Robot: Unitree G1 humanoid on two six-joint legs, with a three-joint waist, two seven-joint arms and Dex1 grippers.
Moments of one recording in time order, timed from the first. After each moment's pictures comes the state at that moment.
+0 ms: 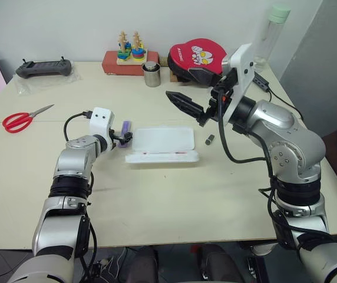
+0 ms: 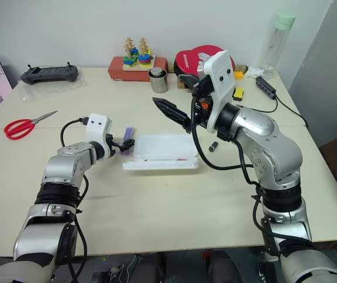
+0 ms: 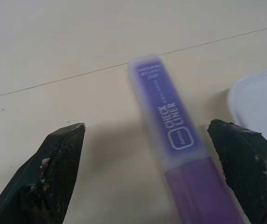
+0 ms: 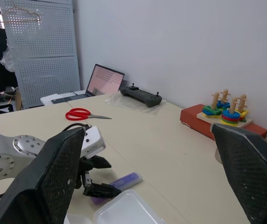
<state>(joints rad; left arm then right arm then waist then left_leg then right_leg) -0.74 0.51 0.08 0.54 -0.11 0.57 -0.41 -0.82 -0.30 0.04 -0.33 0.50 0.77 0.50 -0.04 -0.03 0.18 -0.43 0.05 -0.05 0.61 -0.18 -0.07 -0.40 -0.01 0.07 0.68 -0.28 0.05</state>
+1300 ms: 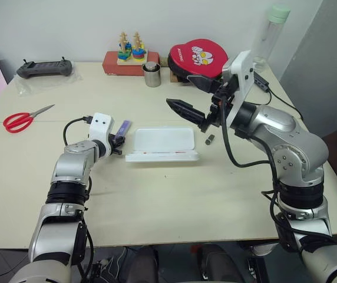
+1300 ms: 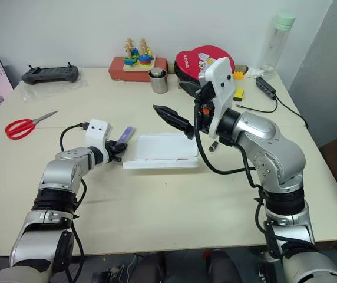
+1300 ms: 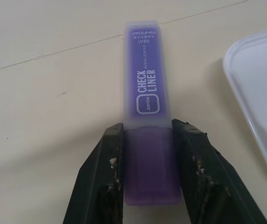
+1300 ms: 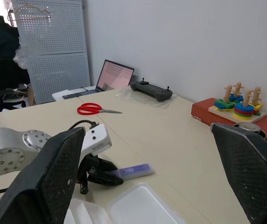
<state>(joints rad) -0.68 0.52 0.08 0.48 -0.11 0.60 -0.43 -0.80 -0.32 0.04 -0.35 0.54 0.79 0.52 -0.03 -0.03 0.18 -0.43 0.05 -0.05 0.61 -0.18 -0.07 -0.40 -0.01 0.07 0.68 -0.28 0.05</state>
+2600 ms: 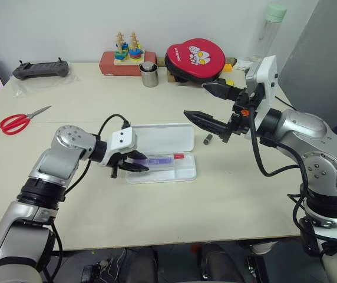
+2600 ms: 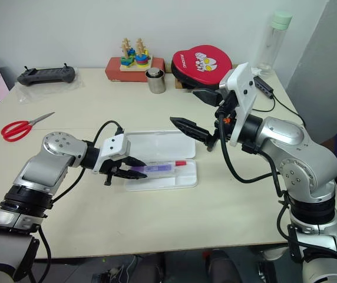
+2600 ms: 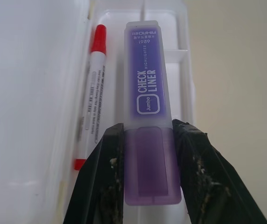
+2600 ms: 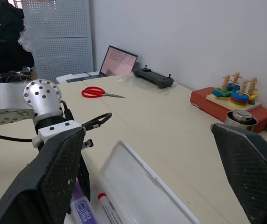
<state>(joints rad) -0.65 0.83 -0.25 0.21 -0.13 0.26 -1.43 -0.73 -0.51 -0.02 -0.47 0.69 0.85 0.56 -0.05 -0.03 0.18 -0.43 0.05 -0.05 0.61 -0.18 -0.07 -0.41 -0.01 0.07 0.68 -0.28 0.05</state>
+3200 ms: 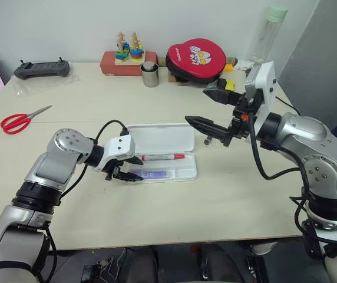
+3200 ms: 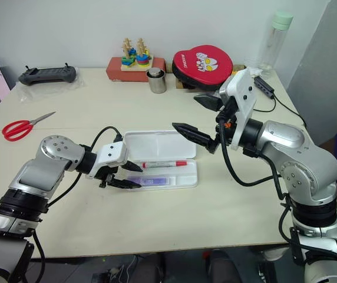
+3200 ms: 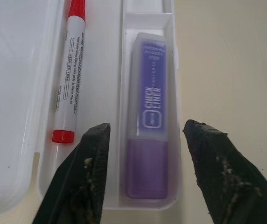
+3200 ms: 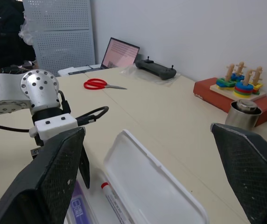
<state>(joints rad) -0.62 0.84 -0.25 0.21 -0.08 0.25 -1.45 -0.69 -0.52 -0.02 -0.48 0.69 0.86 0.57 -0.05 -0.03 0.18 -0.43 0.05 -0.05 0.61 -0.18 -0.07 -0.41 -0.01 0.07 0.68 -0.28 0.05</state>
